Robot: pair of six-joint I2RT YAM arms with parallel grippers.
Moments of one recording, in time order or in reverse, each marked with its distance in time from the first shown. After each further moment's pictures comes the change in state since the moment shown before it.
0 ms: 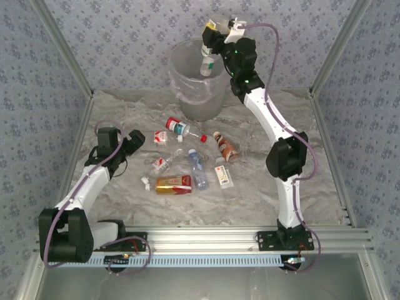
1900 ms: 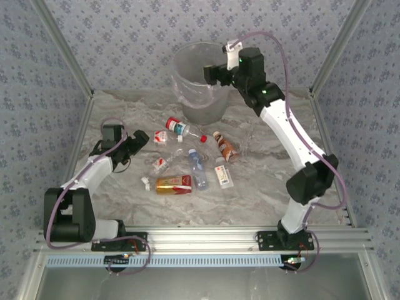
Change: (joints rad) left arm 0.000 0.161 0.063 -0.027 0.079 -0.045; right arm 0.045 -0.431 -0.382 -0.598 0.011 -0.265
